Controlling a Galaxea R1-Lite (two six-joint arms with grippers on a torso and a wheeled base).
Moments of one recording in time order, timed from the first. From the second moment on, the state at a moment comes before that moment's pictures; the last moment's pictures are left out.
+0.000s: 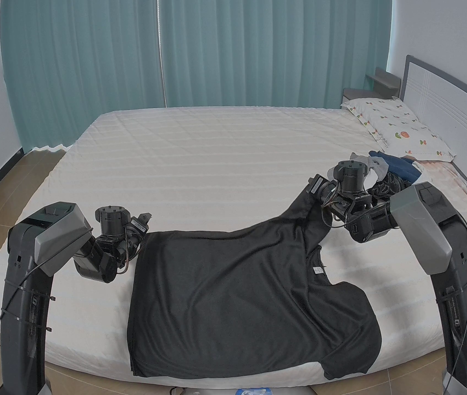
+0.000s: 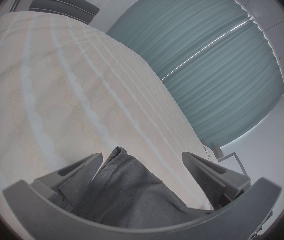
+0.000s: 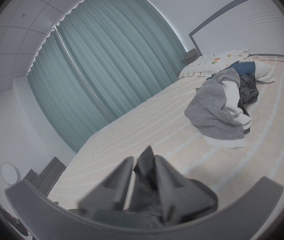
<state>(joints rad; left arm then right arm) -0.09 2.62 -1.30 -0.93 0.06 -0.99 0.26 2.63 -1.76 -0.69 -0.12 0.59</state>
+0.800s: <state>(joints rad) -0.09 2.62 -1.29 -0.94 0.06 -0.98 0.21 2.63 -1.57 -0.65 -0.09 0.58</state>
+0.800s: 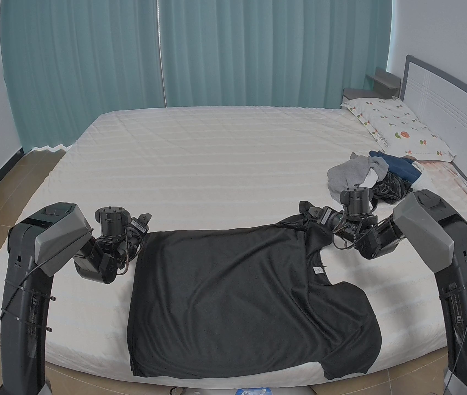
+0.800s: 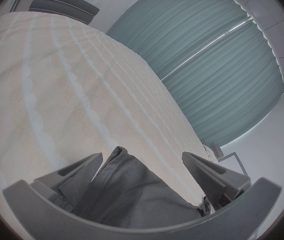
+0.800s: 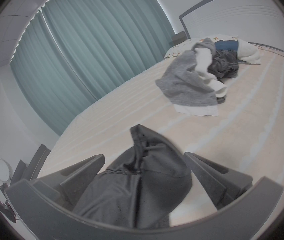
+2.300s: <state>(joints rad) -0.09 2.62 -1.29 -0.94 0.06 -0.98 0.16 2.73 -1.75 -0.65 -0.12 0.61</state>
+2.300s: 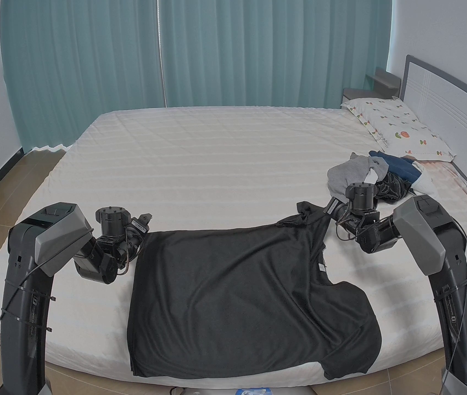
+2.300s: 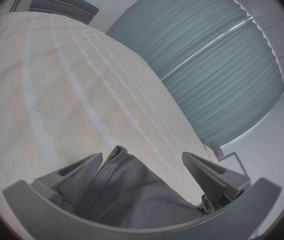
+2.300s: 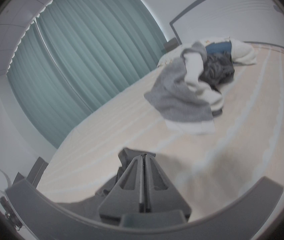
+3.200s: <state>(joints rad) -0.09 2.62 -1.30 -0.94 0.06 -0.98 0.20 2.76 -1.76 -0.64 -0.14 0.50</state>
